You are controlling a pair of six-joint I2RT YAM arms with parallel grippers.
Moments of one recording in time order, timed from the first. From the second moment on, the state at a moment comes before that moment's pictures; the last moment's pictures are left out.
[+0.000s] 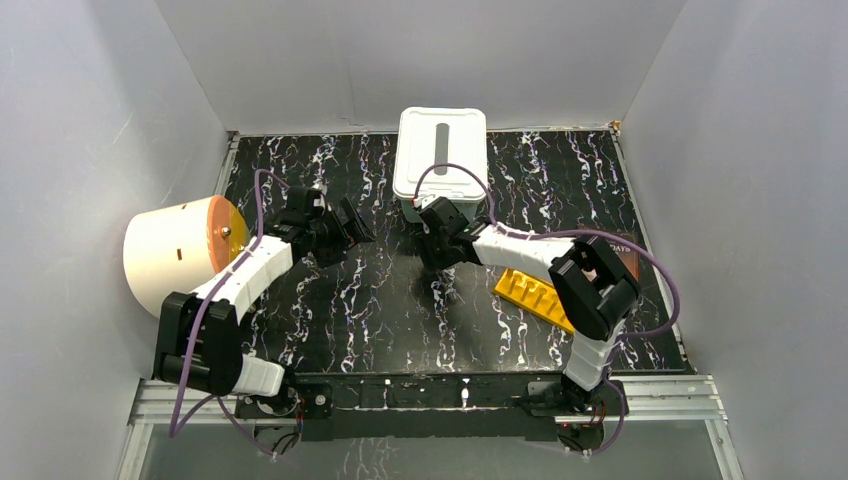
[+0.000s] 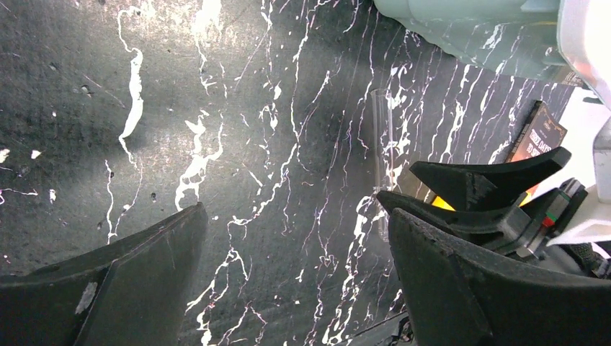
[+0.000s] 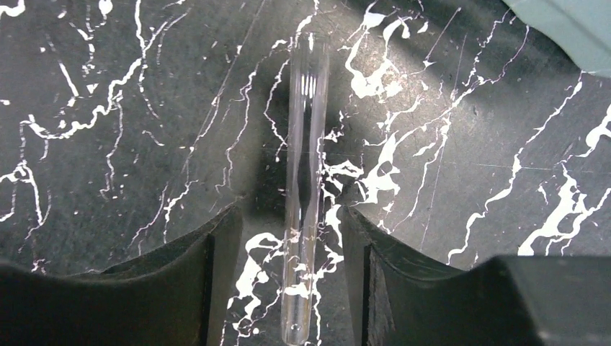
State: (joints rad) left arm -0.25 1.39 0.89 -0.38 0.27 -0.71; right arm 0.82 1.78 1.18 -0.35 0.07 0.25
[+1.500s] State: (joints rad) left arm -0.28 1.39 0.82 -0.39 0.39 -0.81; right arm 0.85 1.86 1.26 -0.32 0.04 0.40
